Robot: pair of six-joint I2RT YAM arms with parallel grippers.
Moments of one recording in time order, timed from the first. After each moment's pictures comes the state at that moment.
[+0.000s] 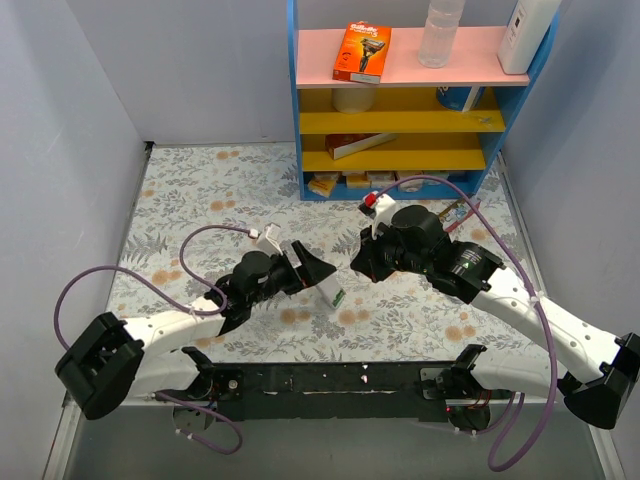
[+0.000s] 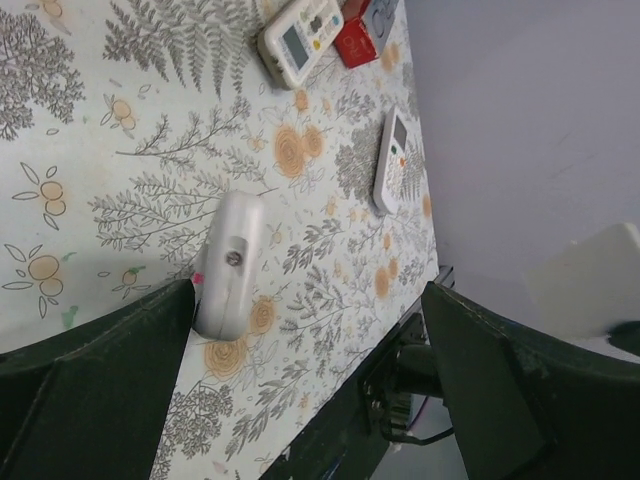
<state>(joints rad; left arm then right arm) -0.77 1.14 0.41 0.44 0.07 -1.04 0.88 1.05 1.06 -0.58 -0.11 0.27</state>
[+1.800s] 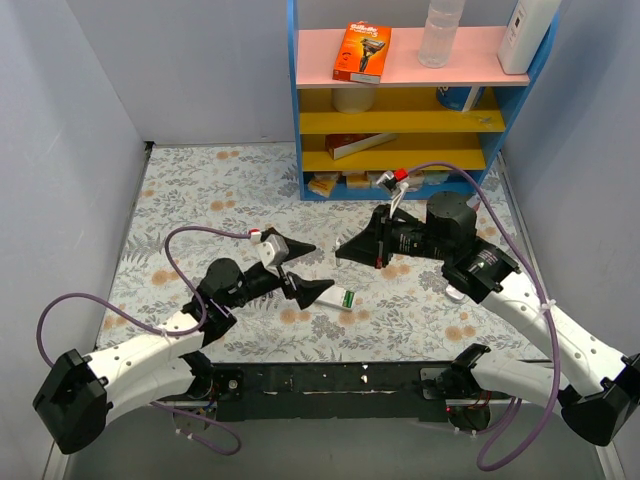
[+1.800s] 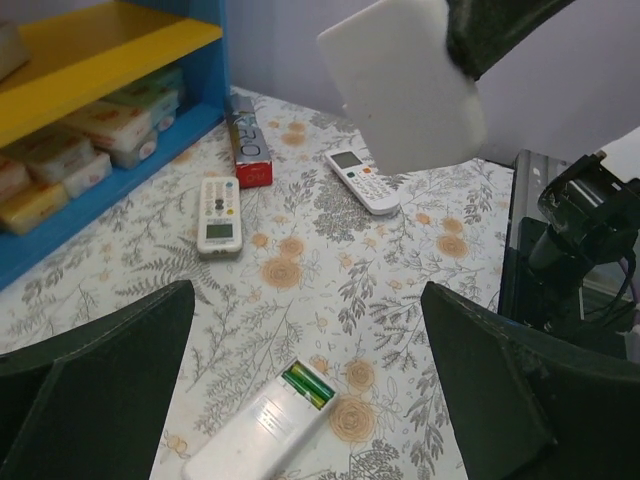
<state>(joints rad) -0.78 0.89 0.38 0.62 0.34 -0.17 0.73 0.99 1.02 -0.23 -0.56 0.56</state>
